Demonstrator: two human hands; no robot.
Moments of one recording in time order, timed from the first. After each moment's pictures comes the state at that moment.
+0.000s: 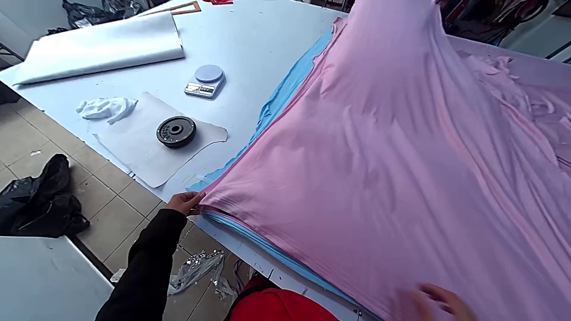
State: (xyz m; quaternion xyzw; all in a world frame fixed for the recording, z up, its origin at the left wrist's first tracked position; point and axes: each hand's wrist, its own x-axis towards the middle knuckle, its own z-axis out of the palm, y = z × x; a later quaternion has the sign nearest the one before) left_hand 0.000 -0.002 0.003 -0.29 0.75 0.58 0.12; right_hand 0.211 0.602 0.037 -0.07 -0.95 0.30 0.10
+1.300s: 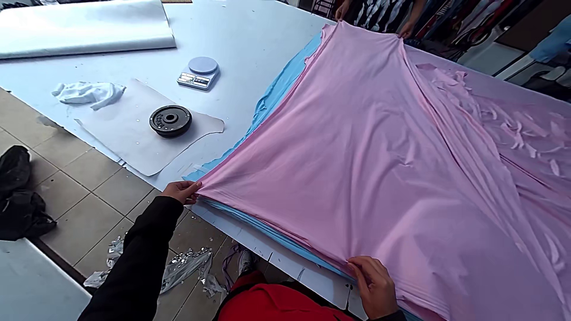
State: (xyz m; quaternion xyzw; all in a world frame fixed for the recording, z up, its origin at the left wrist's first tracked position) left_hand 0.008 -0.019 -0.008 -0.27 0.75 0.59 0.12; right_hand 0.209 0.511 -0.028 0.04 -0.95 0.25 0.18
